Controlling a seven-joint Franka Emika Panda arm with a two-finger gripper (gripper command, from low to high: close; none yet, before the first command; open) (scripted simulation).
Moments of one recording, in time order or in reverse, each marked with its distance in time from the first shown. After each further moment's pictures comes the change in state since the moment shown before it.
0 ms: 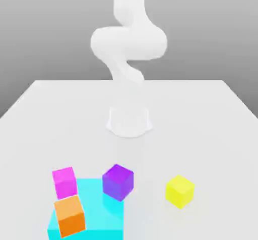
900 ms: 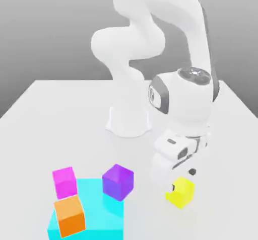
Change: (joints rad) arm 0.285 0.986 0.027 -0.368 -0.060 0.637 -0.312
